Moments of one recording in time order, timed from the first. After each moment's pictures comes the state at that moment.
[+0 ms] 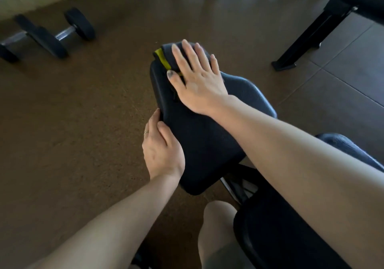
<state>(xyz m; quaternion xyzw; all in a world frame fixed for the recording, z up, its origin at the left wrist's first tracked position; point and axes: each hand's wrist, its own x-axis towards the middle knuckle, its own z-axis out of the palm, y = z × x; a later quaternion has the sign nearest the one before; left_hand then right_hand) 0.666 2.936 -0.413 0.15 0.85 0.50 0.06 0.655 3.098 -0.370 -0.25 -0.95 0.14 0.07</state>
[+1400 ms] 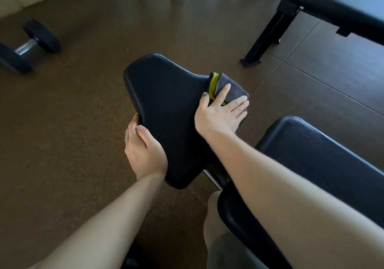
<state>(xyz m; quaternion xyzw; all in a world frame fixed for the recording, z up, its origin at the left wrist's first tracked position) 0.665 2.934 -0.418 0.14 0.82 0.56 0.07 0.730 3.073 -0.390 -0.66 -0.70 0.26 0.03</state>
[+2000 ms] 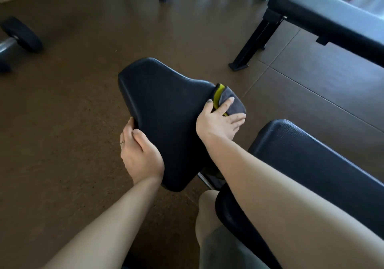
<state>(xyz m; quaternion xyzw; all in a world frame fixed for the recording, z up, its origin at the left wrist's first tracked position) 0.663 2.935 -0.421 0.13 0.81 0.57 0.08 0.734 3.073 -0.395 -0.73 -0.60 0.33 0.05</state>
